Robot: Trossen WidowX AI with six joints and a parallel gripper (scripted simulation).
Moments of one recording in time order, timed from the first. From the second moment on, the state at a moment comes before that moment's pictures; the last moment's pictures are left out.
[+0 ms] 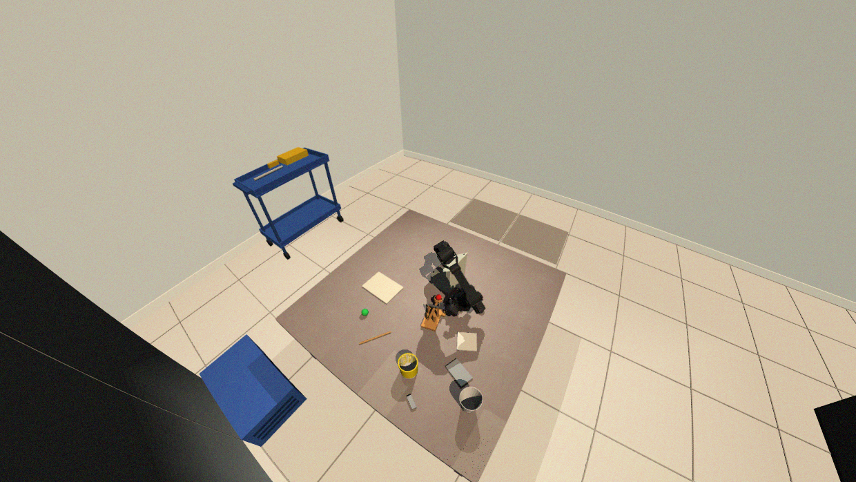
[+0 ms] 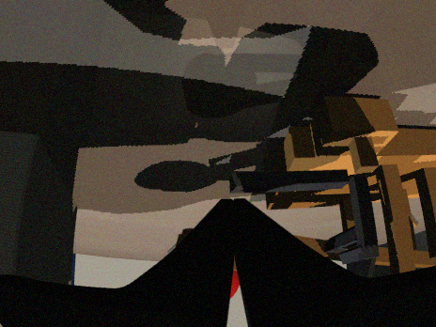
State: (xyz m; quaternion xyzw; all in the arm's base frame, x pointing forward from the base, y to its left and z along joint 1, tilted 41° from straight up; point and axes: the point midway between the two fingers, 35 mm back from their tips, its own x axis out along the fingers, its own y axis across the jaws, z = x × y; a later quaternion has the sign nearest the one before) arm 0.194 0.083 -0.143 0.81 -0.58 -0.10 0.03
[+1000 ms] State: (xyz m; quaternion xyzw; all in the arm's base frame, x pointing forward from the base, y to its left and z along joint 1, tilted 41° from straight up) arm 0.176 0.178 -0.115 0.82 -0.55 -0.15 -0.01
